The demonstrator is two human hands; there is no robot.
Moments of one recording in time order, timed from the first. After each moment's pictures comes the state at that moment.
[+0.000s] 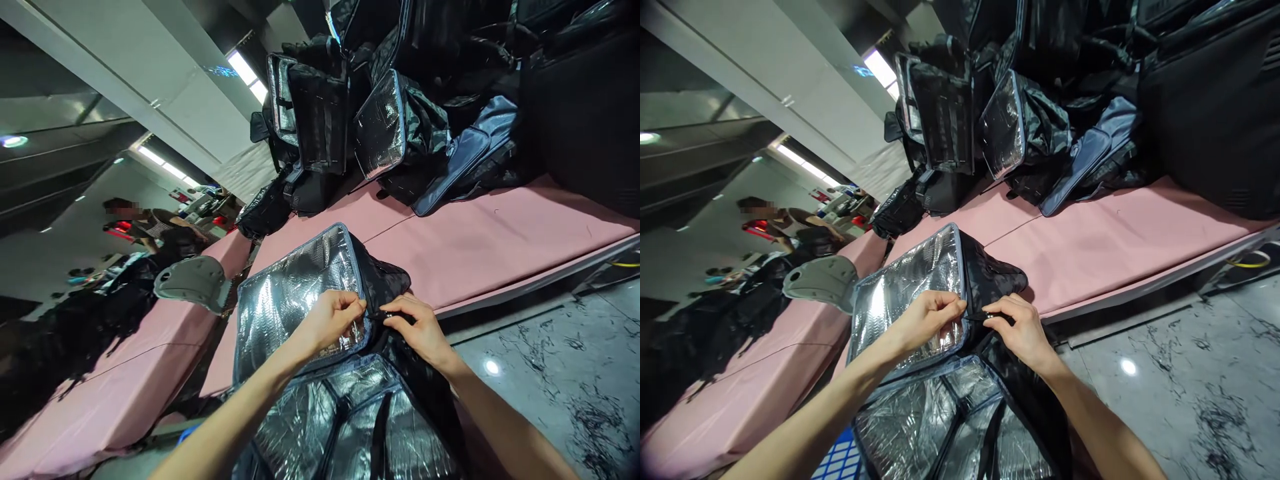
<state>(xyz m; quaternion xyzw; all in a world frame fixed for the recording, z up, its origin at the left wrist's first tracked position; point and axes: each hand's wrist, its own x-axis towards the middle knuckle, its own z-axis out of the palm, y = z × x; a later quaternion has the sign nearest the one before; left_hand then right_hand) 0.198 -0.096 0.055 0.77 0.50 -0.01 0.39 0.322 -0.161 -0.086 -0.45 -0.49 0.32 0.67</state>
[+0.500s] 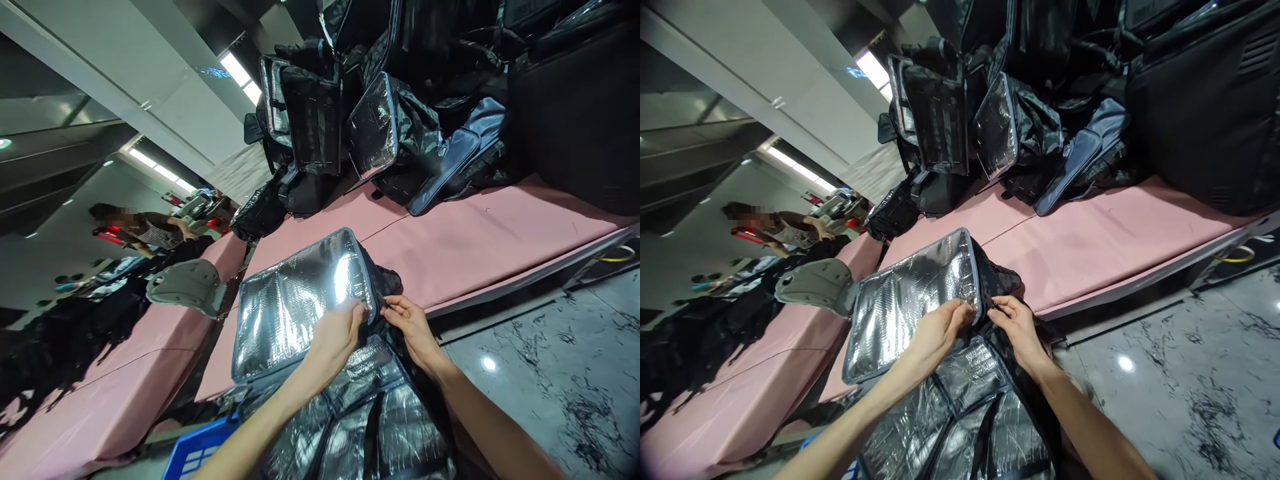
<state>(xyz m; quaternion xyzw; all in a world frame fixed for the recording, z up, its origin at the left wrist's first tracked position) 0.199 -0.126 0.022 0.85 0.51 -0.08 0.07 0.301 -0.160 -0.101 -0.34 -0.19 0.57 0.73</state>
